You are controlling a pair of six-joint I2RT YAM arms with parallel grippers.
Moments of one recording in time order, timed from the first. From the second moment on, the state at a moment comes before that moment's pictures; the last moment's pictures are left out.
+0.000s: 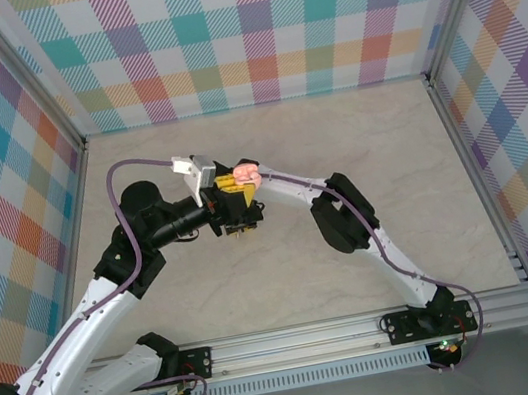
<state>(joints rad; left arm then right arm) -0.61 0.95 0.96 -0.09 0.53 -0.22 0.88 2.45 2.13 -1.06 -0.15 0.67</state>
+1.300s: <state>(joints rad) -0.61 0.99 0.96 -0.09 0.53 -0.22 0.67 2.11 1.57 -1.00 0.00 0.54</state>
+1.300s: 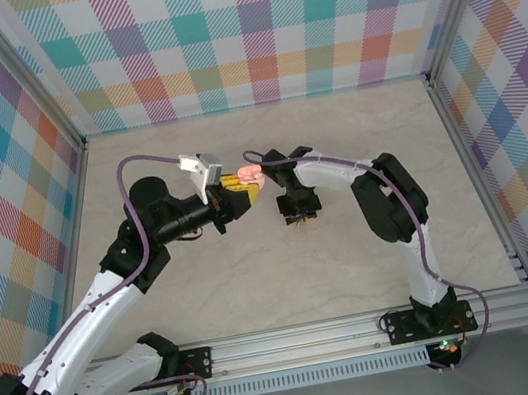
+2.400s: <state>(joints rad) -0.61 0.99 0.96 -0.11 0.53 -0.22 0.69 2.16 1.64 -1.04 -0.01 0.53</state>
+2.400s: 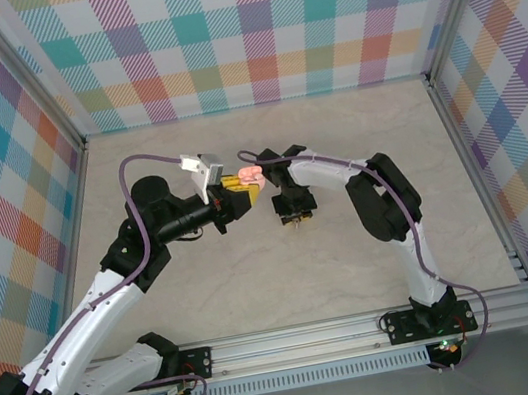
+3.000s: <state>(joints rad) -0.61 0.99 0.96 -0.11 0.53 -0.22 0.69 2.17 1.66 -1.05 0.01 0.53</state>
